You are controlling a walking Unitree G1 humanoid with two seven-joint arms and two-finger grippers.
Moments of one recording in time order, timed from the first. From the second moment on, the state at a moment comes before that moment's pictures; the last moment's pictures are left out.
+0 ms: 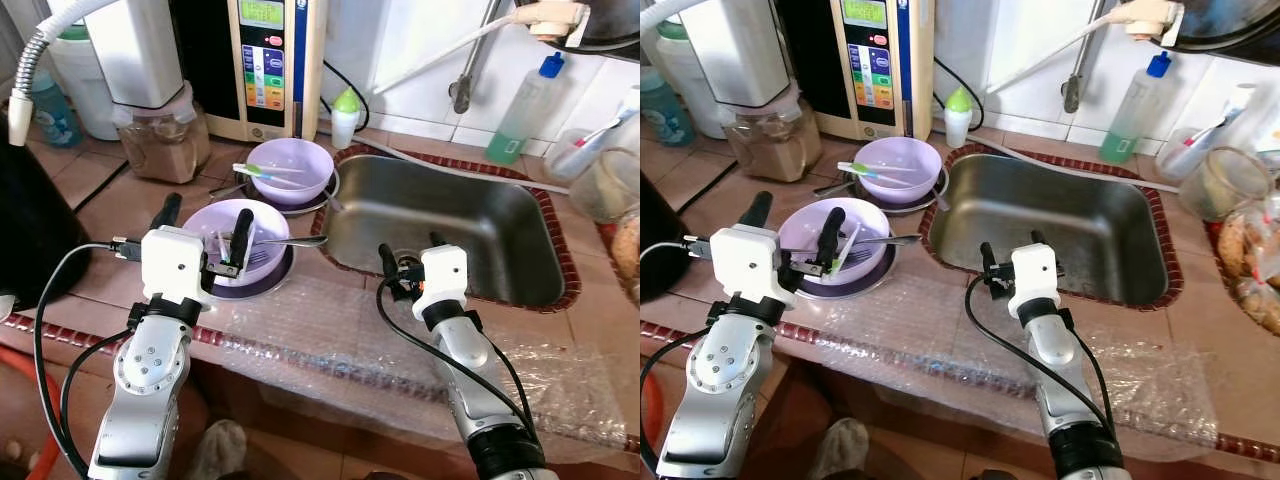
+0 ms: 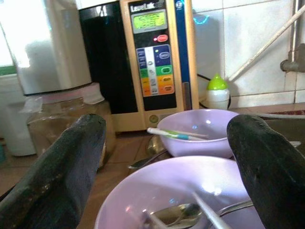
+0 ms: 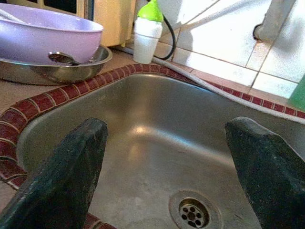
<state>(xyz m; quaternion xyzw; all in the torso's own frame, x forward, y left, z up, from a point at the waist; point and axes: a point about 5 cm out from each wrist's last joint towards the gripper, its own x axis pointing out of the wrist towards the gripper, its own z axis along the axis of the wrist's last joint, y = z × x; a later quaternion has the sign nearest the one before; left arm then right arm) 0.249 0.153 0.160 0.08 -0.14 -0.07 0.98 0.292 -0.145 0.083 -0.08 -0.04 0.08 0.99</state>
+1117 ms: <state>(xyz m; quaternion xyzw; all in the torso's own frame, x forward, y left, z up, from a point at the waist) 0.250 0.155 0.167 0.11 -0.16 -0.04 0.98 0.297 -0.146 0.077 -0.08 -0.03 0.09 0.99</state>
